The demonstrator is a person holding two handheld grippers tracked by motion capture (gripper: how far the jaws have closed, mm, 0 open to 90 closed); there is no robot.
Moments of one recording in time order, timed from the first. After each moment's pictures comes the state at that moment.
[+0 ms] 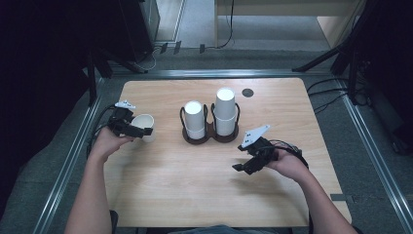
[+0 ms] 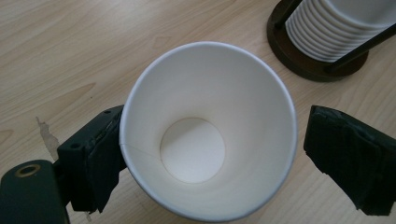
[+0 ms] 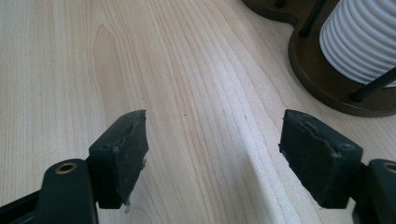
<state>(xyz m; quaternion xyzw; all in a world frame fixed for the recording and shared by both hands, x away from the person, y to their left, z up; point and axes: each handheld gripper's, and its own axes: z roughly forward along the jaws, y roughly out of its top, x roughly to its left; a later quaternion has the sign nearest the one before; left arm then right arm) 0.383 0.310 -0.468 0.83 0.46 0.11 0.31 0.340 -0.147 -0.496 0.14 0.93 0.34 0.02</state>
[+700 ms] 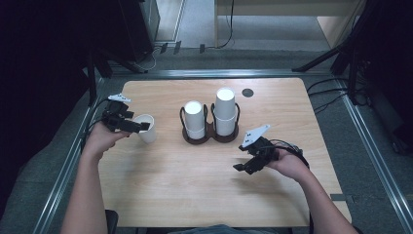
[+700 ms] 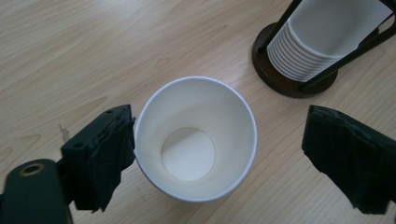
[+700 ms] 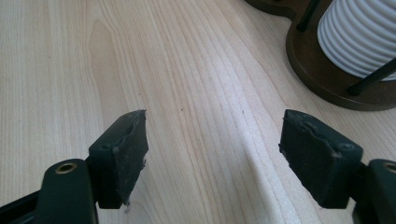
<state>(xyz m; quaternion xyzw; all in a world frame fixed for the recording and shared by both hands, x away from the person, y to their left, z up) 0.373 0.309 -0.433 0.82 0.46 0.12 0.32 0.342 -0.148 -0.497 0.14 0.93 0.34 0.02</state>
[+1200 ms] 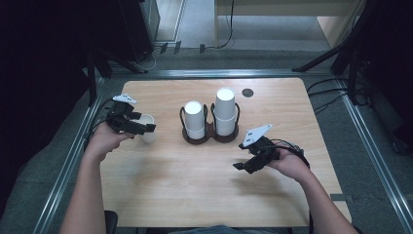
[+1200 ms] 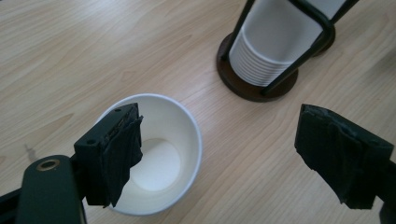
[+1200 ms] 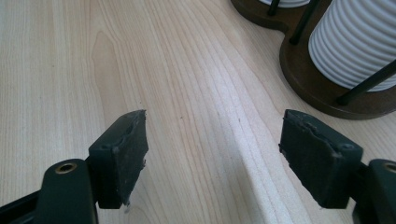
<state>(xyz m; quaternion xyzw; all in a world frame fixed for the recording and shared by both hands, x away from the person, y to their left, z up) 0.363 0.283 -0.422 0.83 0.43 0.10 0.34 0.339 -0.149 -0.490 0.14 0.93 0.35 0.03</state>
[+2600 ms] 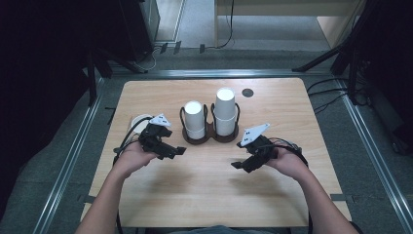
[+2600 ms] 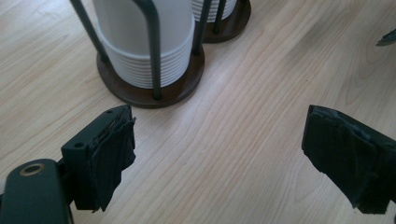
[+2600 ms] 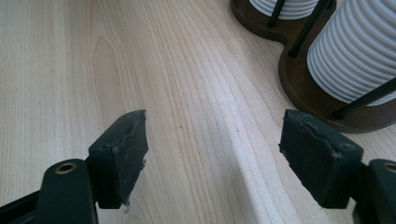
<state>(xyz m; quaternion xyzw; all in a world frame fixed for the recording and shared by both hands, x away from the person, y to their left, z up) 0.329 0.194 -0.458 0.87 0.36 0.07 0.34 0.340 -0.143 -0.486 0.13 0.93 0.35 0.04</state>
